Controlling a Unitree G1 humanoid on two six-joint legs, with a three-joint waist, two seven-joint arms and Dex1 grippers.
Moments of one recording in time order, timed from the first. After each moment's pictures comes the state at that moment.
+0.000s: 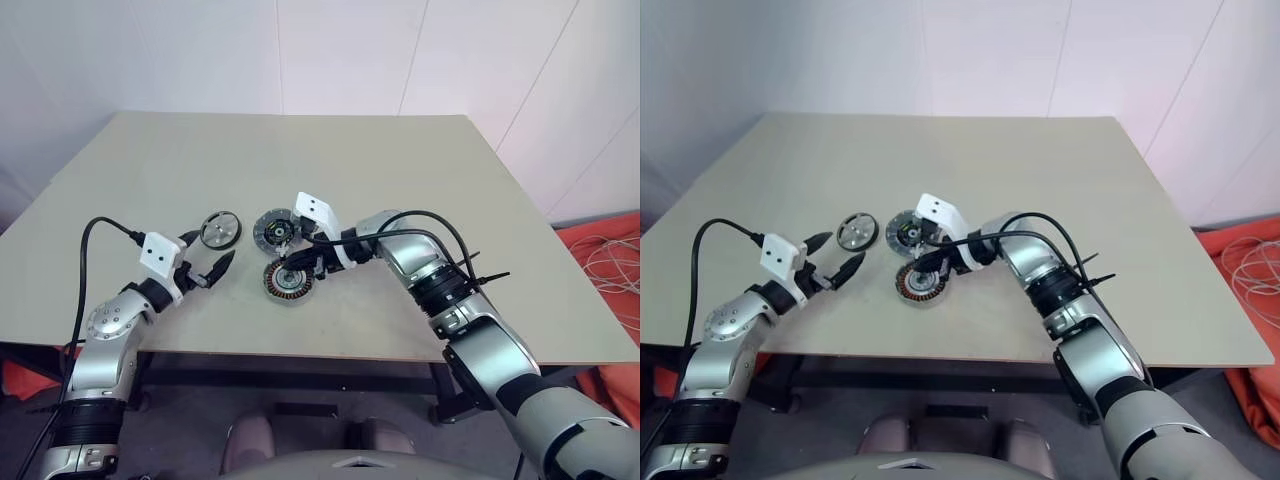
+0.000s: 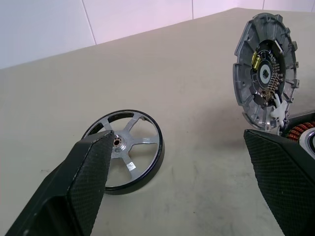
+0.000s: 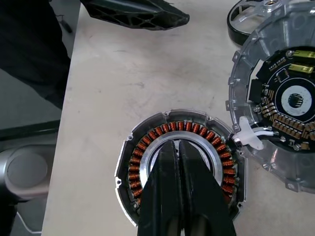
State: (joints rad) left arm -0.07 0.46 0.17 0.05 -0.29 0.04 -0.64; right arm -0.84 -0.21 0.41 0.44 0.06 0.54 1.17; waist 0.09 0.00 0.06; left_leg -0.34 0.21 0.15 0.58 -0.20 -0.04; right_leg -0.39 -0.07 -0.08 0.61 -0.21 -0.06
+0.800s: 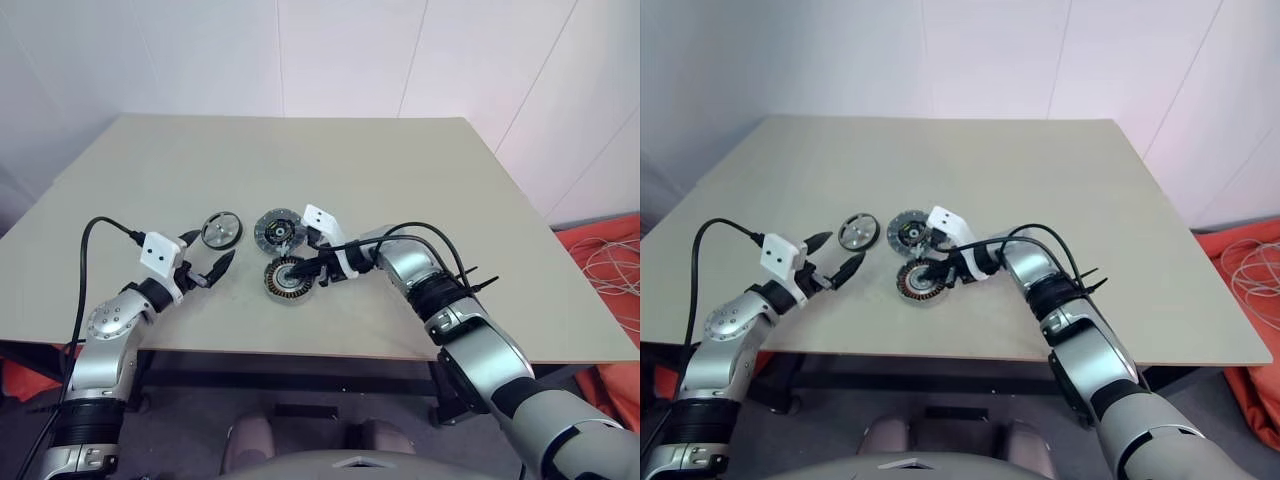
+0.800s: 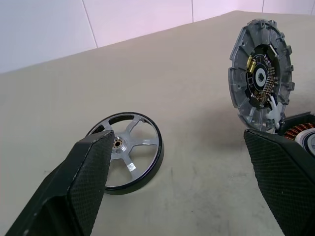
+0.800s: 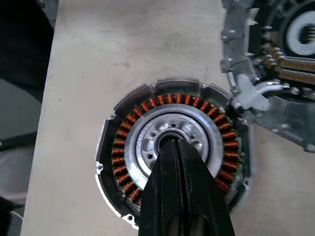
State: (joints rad) left arm -0.08 0.46 0.17 0.04 -0.29 0.04 -0.64; right arm -0.82 -0.18 0.36 0.64 0.05 0.43 1.15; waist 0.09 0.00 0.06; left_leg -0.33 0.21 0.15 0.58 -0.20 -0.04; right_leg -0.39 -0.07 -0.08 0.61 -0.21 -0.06
